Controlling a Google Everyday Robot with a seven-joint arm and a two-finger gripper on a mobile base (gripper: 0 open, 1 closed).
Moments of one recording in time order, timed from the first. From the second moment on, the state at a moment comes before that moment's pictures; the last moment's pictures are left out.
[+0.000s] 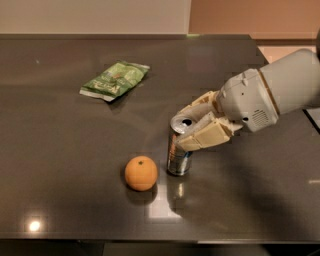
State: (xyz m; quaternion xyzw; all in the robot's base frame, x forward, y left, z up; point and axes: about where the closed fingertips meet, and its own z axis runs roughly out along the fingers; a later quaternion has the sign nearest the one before) arm 0.418 -0.050 0.935 -0.61 0.65 0.30 0.34
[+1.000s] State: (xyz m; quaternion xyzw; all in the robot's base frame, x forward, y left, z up) arm 0.414 -0.044 0.935 -0.61 0.65 0.30 0.34
